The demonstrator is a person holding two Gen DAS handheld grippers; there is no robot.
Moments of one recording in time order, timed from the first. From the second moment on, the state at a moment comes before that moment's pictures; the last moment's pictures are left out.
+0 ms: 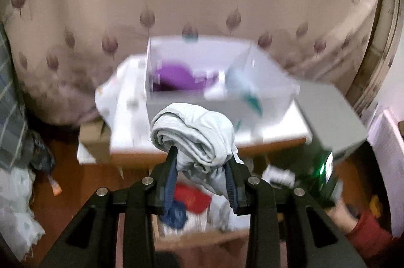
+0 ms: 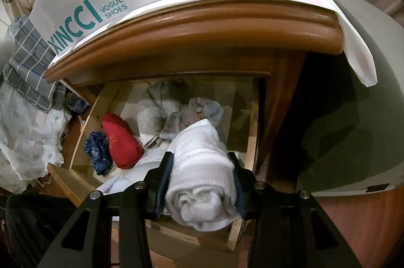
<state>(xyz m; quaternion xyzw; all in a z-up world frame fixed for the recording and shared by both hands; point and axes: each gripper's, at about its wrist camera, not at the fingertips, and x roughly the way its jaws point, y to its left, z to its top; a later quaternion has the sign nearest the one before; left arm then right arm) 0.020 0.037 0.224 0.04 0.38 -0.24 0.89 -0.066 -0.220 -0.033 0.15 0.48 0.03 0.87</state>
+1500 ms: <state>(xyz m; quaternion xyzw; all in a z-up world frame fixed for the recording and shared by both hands) 0.169 -0.026 0.167 0.09 0.46 -0.17 0.87 -0.066 -0.225 -0.033 0.16 0.47 0.02 0.87</state>
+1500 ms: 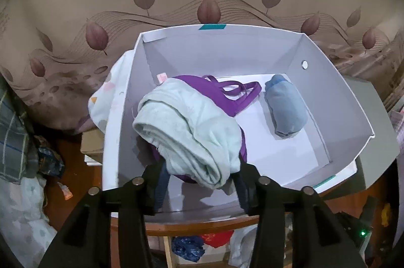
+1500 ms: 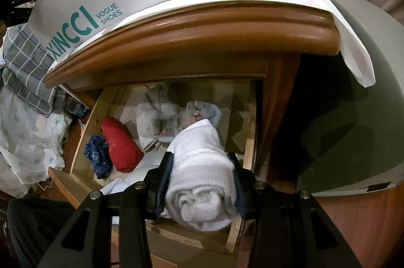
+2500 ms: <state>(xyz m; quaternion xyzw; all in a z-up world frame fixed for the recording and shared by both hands) 0.083 0.040 0.199 0.02 0.35 -0.10 0.93 -0.065 -0.225 -0.035 0.14 0.48 0.02 0.87</state>
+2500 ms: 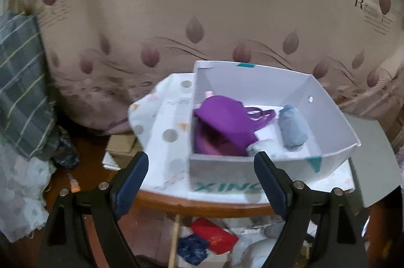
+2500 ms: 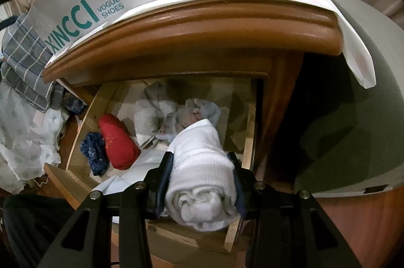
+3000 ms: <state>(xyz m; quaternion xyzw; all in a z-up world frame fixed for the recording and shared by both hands) 0.039 0.084 0.085 0.04 0.38 0.01 0.93 -0.074 -0.213 -0.022 0.09 0.46 0.02 0.88</state>
